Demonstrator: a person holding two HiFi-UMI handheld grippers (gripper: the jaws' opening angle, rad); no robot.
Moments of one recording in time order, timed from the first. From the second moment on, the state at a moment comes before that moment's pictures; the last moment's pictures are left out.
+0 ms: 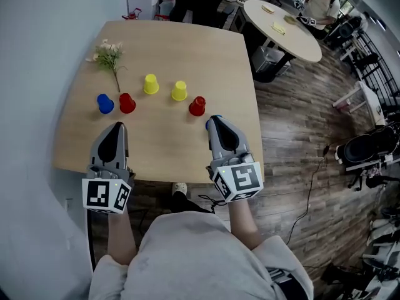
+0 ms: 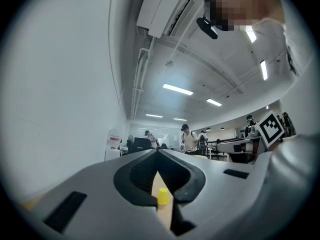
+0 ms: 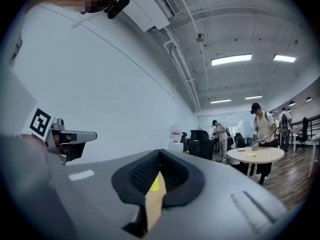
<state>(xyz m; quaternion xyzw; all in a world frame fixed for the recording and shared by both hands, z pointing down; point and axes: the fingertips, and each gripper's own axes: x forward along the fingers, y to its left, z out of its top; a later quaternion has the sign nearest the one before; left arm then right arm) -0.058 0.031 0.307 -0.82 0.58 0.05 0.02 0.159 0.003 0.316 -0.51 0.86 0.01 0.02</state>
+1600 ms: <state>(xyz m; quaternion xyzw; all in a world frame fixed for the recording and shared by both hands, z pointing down) -0.069 -0.128 0.372 -0.85 0.52 -0.03 -0.05 0.212 -0.110 0.560 -0.60 0.73 -0.24 -0.20</state>
